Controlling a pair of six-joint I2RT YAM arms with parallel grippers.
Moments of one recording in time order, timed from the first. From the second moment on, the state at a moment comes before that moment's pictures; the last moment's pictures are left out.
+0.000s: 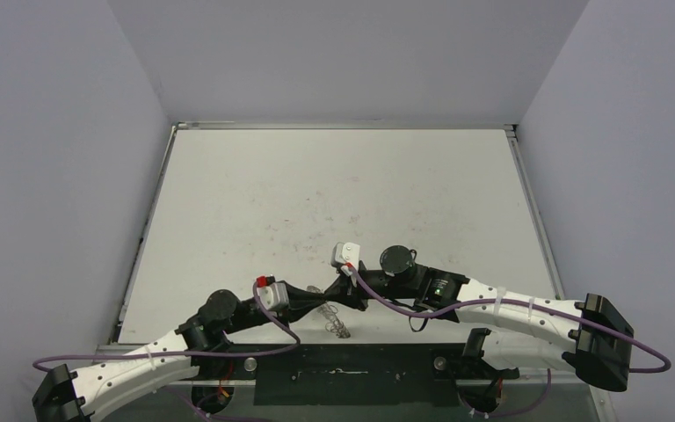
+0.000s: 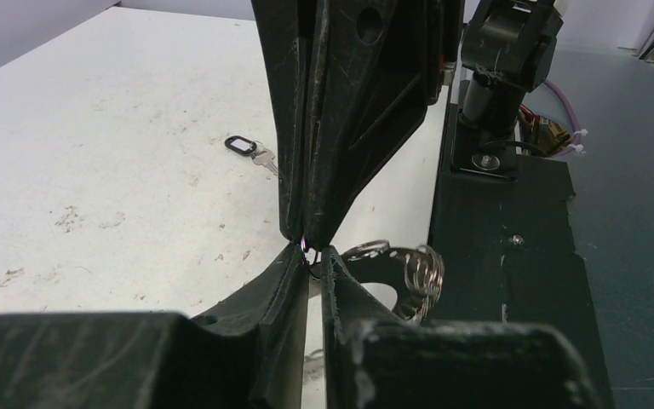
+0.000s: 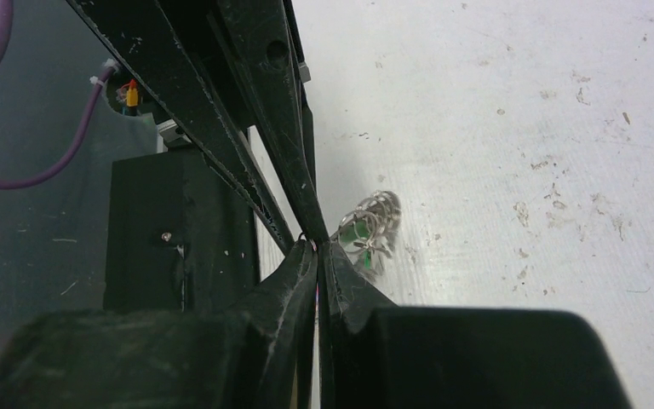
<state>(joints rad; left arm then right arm) -1.01 0.43 0.05 0.45 0.28 -0.04 1.09 1.09 0.62 0.12 -0.37 -0.02</state>
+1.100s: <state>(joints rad) -1.01 0.30 0.04 0.31 0.25 -0.04 1.11 1.11 0.62 0.14 -0.38 -0.02</state>
